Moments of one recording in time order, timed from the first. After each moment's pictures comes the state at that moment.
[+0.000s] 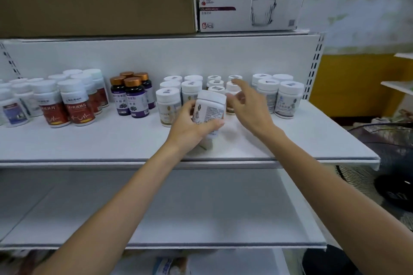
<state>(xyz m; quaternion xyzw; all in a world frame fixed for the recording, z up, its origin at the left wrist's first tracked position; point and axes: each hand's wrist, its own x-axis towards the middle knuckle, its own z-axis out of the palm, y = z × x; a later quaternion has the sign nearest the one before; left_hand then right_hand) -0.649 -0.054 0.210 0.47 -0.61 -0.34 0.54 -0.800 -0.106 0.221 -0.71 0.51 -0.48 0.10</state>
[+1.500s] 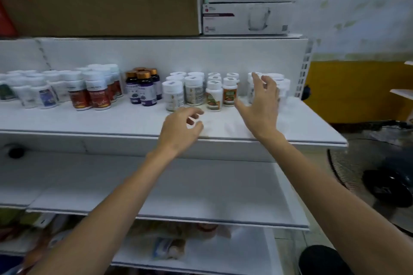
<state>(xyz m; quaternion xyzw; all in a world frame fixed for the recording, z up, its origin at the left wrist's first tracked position) -0.640 0.005 0.197 0.57 -0.69 -0.05 0.44 -0.819 -0.043 0.216 -0.66 0.56 -0.50 -0.03</state>
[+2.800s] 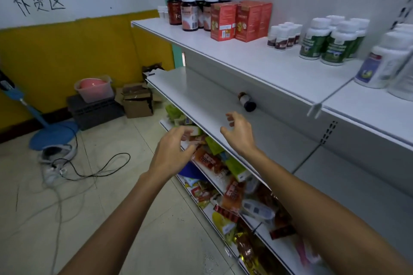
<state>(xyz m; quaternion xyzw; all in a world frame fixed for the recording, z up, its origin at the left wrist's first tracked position) 0.019 0.178 0.064 0.84 -0.39 0.01 0.38 -0.044 0.000 0.046 -0.87 0.28 -0.23 0.34</state>
